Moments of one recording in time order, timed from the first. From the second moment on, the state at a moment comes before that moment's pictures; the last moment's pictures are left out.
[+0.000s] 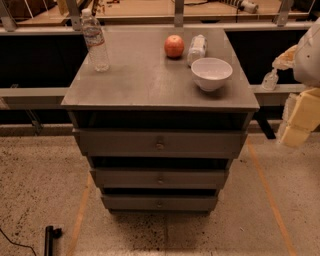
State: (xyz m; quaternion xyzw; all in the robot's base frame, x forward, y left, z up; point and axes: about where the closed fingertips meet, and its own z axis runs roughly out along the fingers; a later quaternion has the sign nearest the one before) arm 0.438 -0.217 0.976 -0.60 0.78 -0.03 0.16
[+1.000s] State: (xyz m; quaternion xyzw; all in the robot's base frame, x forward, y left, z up) arm 0.548 -0.211 0.980 -0.56 0.78 0.02 0.29
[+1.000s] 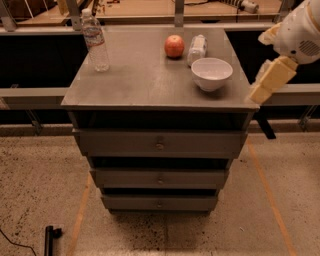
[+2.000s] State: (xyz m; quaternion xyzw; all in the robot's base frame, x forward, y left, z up) arm 0.701 -0.151 0.933 -0.55 0.76 0.12 0.33
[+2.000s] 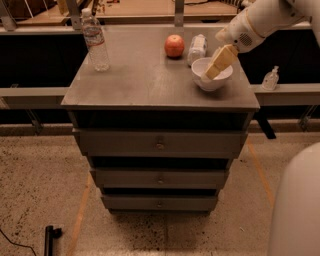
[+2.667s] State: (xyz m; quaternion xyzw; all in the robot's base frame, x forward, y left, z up) arm 0.711 -0.170 0.886 -0.51 0.79 0.12 0.32
